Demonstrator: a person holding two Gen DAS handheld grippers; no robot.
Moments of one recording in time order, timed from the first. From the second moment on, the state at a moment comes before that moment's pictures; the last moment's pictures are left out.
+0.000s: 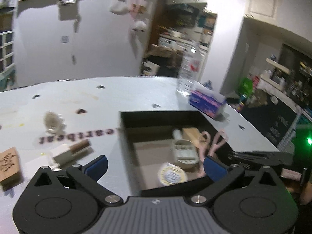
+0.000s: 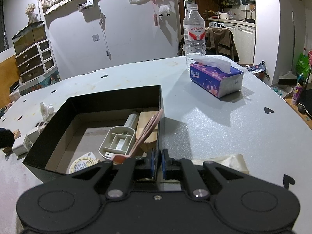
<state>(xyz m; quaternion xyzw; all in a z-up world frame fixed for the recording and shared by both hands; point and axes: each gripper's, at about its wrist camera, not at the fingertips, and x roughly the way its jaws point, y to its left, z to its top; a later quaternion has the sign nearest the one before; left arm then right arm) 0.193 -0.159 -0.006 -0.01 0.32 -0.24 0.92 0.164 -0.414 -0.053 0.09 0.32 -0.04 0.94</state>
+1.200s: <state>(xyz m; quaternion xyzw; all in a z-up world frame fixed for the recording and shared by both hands) 0.261 -0.069 -0.086 0.00 0.31 0.01 0.95 0.166 -0.412 -0.052 0.09 0.32 -0.04 0.94</state>
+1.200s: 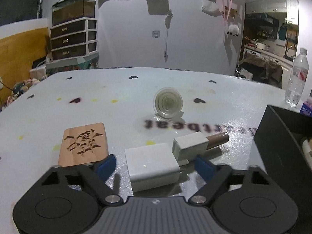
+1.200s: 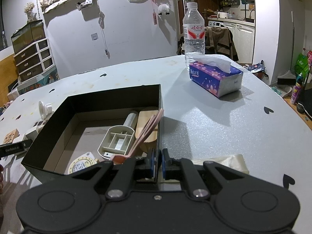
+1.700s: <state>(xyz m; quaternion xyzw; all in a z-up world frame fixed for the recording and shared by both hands) 0.247 -0.065 -0.090 0.00 0.31 0.00 0.95 0.168 -0.411 -0.054 0.09 0.32 -0.04 0.94</state>
